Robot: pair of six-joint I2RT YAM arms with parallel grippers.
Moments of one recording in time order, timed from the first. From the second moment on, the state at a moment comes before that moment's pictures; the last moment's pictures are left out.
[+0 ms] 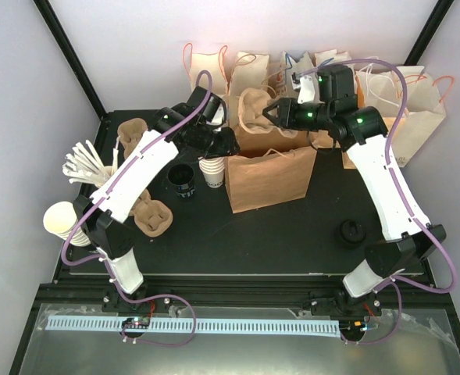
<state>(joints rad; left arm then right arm) -0.59 1.77 1.97 -1.13 0.22 -0.59 0.37 1.59 1.92 -0.86 -0.49 0.45</state>
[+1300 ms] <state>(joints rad) -0.78 1.44 1.53 -0.86 0.46 -1.02 0.54 1.40 1.56 -1.19 0.00 0.37</state>
